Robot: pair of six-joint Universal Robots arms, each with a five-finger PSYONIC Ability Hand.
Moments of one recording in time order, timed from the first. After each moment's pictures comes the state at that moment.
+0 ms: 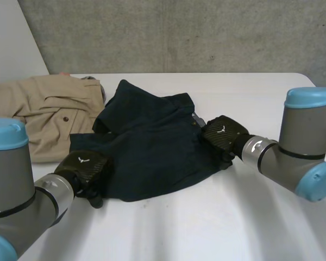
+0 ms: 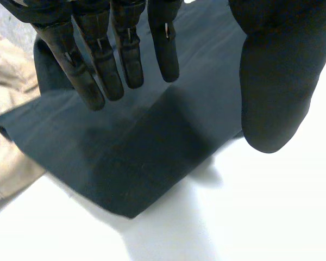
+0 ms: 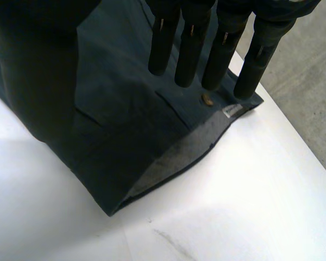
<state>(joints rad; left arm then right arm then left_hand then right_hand) 4.32 -1.80 -1.81 3.06 -1.52 3.42 1.93 -0.93 1.31 0.07 1.16 2.43 0.47 0.47 0.48 0.47 0.29 0.53 0.53 0.53 0.53 0.36</state>
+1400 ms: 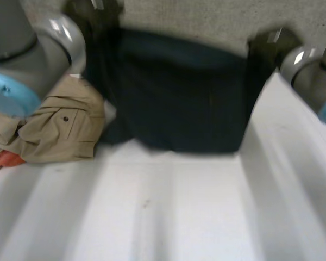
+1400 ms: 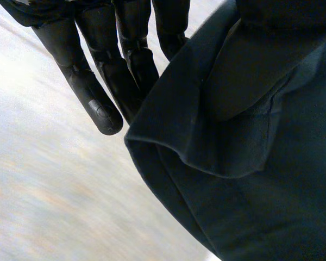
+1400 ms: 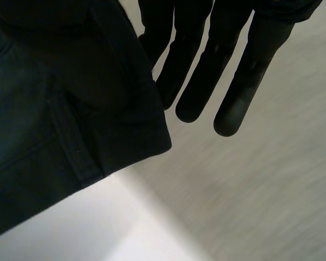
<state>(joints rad) 4.26 -2.11 -0.59 2.94 -1.46 3.76 1.89 -1.01 0.75 0.21 1.49 2.70 1.13 1.19 1.19 1.20 1.00 1.08 1.17 1.19 1.19 1.01</state>
